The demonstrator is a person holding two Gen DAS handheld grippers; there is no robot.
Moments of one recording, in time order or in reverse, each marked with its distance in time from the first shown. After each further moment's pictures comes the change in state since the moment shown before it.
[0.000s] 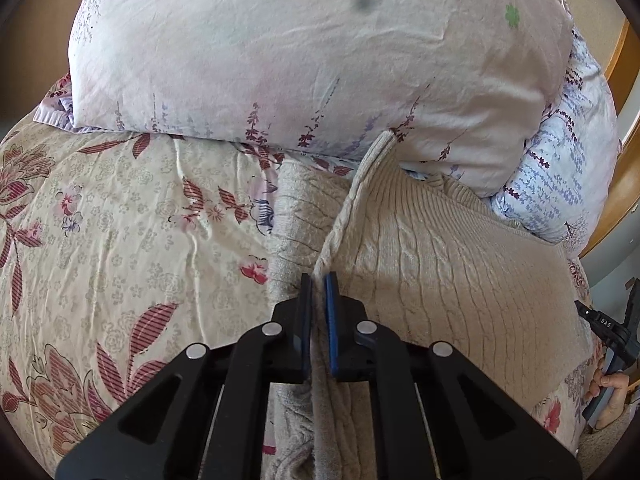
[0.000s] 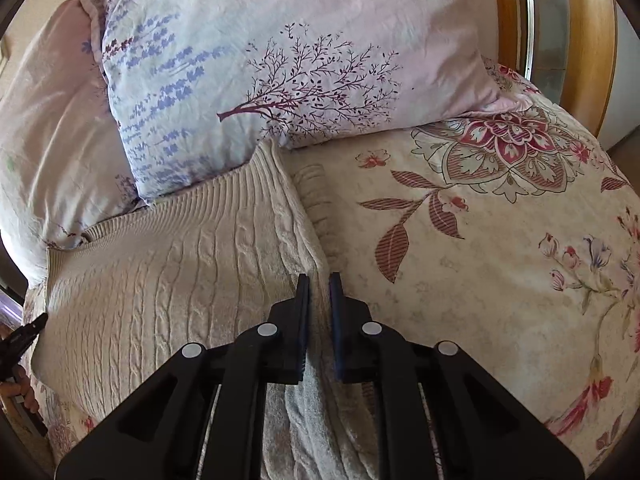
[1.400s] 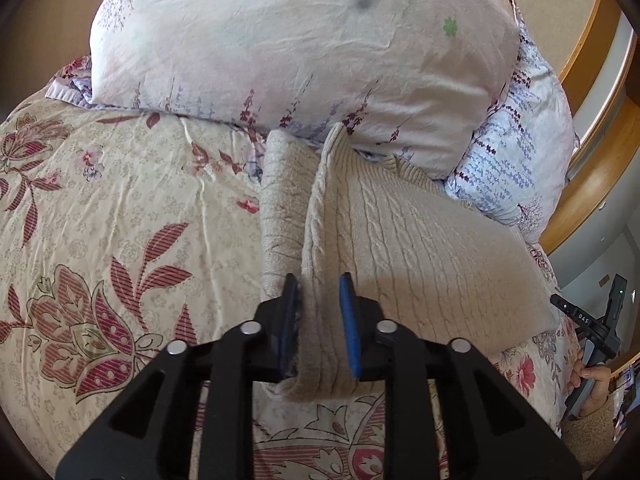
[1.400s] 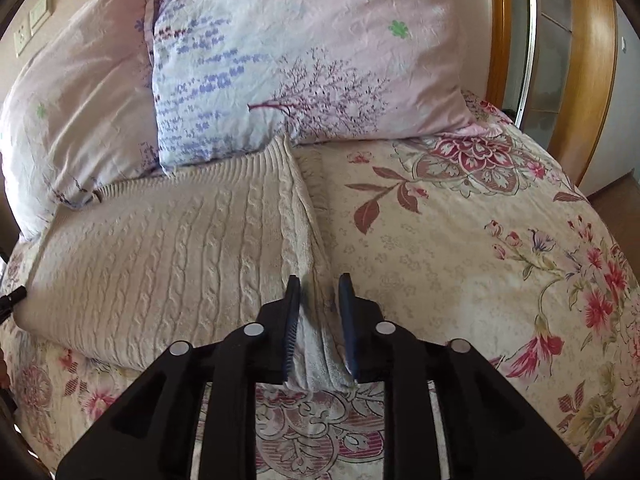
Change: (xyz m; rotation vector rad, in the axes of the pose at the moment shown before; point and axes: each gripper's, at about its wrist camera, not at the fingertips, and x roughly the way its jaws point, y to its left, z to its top) left arm -0.058 0.001 -0.049 -0.008 -0.066 -0.118; right arm -0.058 0.004 -0.040 -0.116 -0.097 -0.051
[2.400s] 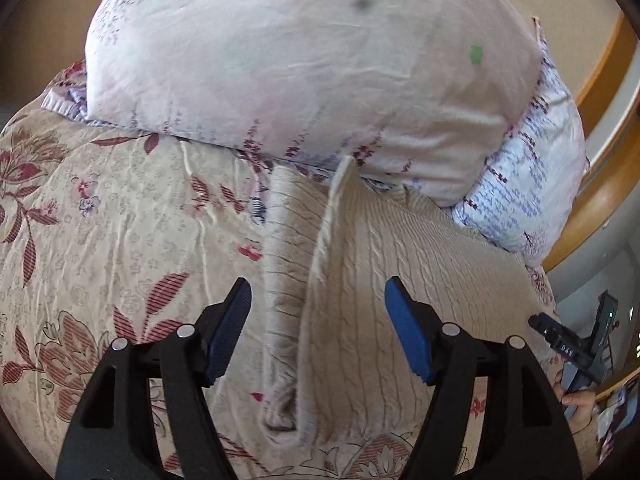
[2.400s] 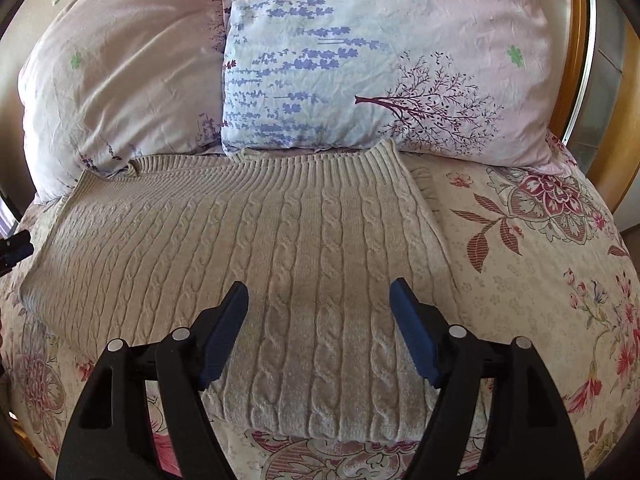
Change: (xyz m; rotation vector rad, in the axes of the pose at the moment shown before) left arm 0.019 0.014 0.038 -0.084 0.054 0.011; right arm 0.035 0.077 0.012 -0.172 0.071 0.063
